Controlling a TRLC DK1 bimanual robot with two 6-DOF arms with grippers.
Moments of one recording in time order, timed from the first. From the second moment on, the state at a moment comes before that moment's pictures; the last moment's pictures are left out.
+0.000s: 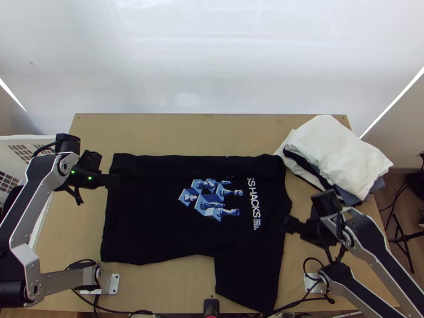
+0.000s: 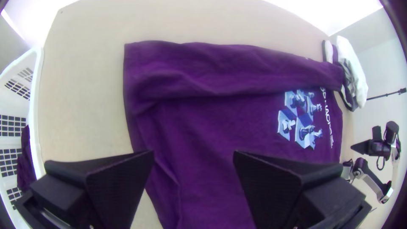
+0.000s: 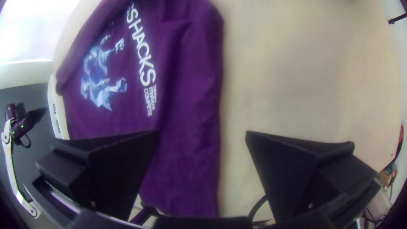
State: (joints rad) left arm 0.13 1.36 1.13 -1.00 0.28 0.20; right arm 0.42 0.82 0.66 -1.07 -0.21 0.78
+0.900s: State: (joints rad) left arm -0.01 1.39 1.22 -1.00 0.23 0.00; right arm 0.71 0.81 0.51 -1.11 -0.34 0.81
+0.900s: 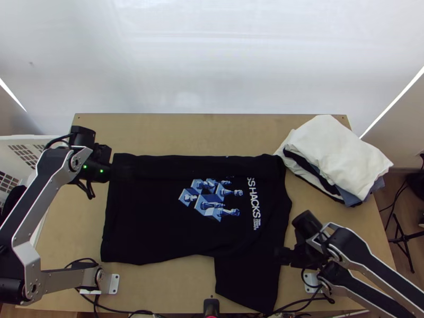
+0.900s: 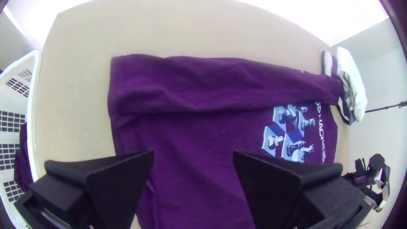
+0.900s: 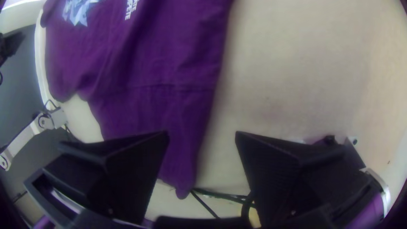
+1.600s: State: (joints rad) left arm 0.01 1.45 1.27 -0.99 0.22 0.00; right arm 0.74 1.04 0.54 -0.99 -0.32 0.55
